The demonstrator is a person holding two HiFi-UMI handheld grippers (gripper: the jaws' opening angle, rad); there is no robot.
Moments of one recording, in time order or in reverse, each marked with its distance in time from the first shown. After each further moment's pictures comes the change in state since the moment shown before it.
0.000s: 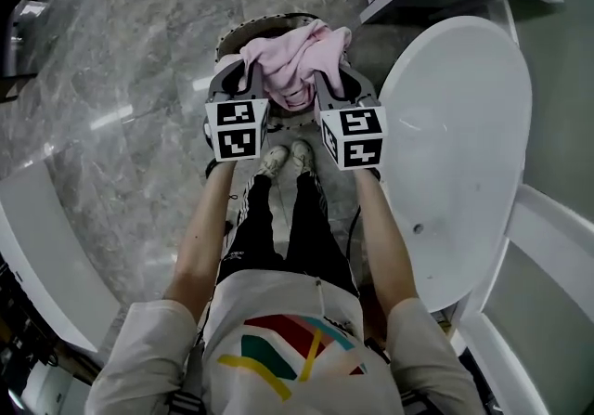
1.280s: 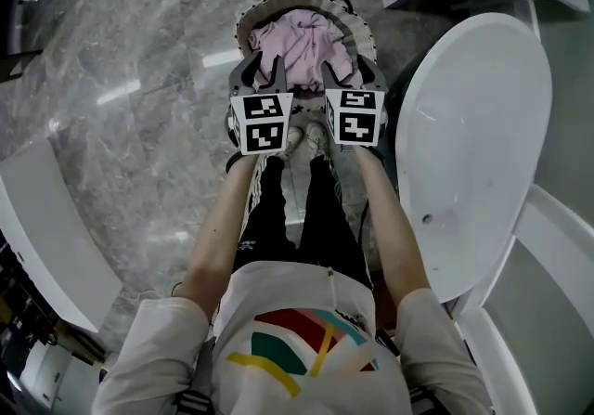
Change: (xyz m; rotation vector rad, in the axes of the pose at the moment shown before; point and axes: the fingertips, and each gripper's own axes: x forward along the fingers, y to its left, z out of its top) left arm 0.000 0.014 -0.055 -0.032 0.057 0.039; right arm 0.051 0.015 -0.073 0.028 0.179 -0.122
